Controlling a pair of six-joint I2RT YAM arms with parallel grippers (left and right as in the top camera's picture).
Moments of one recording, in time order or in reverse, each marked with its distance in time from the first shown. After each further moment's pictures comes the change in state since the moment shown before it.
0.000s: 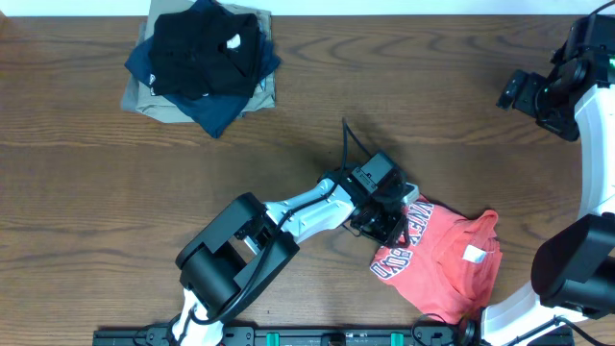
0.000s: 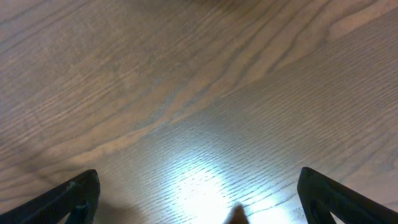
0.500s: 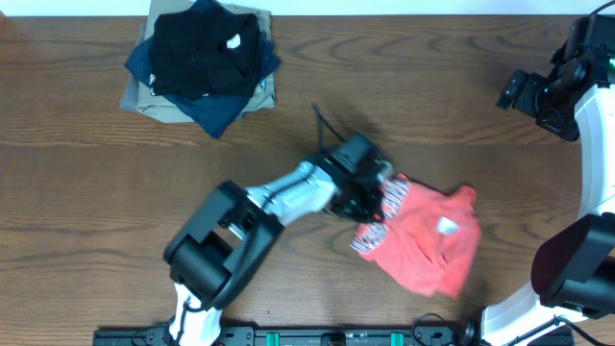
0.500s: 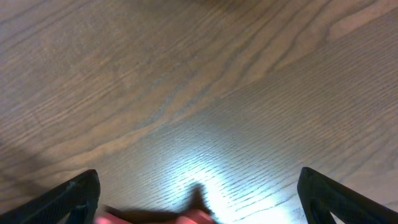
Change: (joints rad) left arm 0.154 -0.001 0.000 -0.063 -0.089 -0.021; right arm 0.000 0.000 0.000 0.000 0.000 0.000
